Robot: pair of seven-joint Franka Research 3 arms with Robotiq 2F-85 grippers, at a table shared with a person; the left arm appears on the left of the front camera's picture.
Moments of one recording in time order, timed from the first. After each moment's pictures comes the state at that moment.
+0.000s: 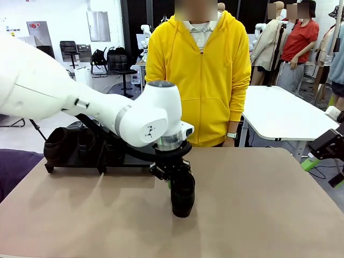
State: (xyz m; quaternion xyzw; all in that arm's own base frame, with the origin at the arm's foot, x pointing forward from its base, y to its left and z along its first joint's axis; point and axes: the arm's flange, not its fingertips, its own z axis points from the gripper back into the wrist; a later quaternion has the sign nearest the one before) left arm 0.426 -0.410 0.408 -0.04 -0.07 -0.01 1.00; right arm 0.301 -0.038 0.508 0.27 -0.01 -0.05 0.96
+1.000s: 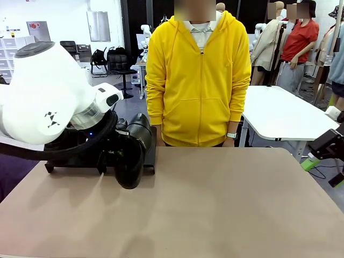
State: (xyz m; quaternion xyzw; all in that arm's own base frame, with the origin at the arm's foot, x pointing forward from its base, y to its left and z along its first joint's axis) left arm 0.358 -0.231 0.512 -0.11 -0.23 -0.04 0.97; right arm 0.301 -0.038 0.508 0.27 -0.01 -0.05 0.96
